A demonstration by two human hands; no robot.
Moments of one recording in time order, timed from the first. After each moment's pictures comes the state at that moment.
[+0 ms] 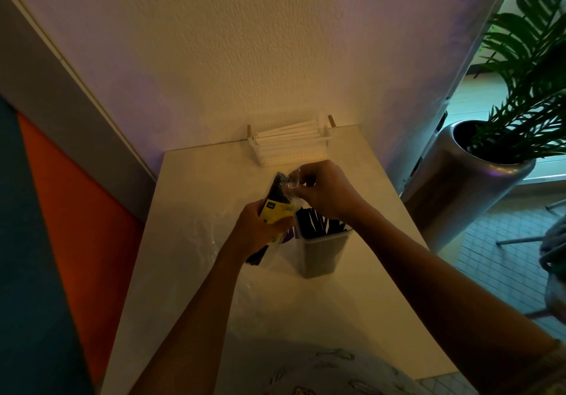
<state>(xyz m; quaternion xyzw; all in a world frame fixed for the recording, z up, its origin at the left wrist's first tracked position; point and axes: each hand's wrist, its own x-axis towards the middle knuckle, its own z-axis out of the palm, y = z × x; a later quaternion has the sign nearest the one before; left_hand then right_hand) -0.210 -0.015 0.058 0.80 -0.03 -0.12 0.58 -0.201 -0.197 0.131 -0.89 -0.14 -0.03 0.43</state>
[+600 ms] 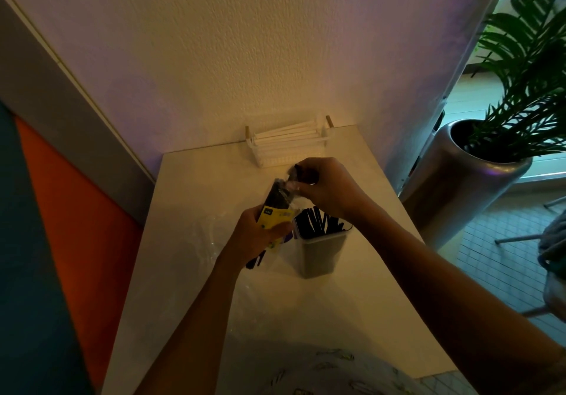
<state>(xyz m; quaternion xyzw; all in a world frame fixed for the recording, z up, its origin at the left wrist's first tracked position) -0.220 -0.014 0.060 0.78 -0.02 -0.12 0.61 -0.206 -0.205 0.140 -0.88 -0.10 -0.01 0.47</state>
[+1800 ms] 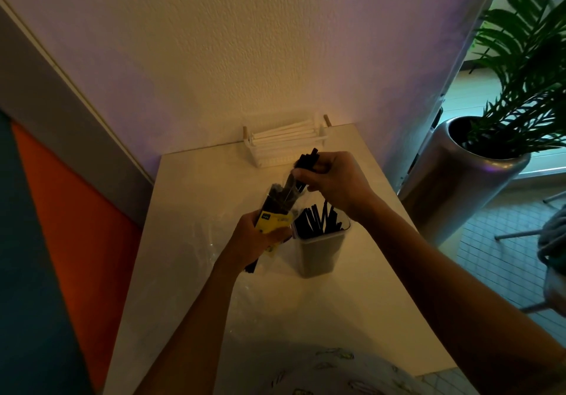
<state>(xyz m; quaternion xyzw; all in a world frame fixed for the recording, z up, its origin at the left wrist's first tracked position) -0.229 -0.016 0.066 0.78 -0.03 -0.14 0.61 -0.210 -0.215 0.144 -0.80 -0.05 -0.03 0.60</state>
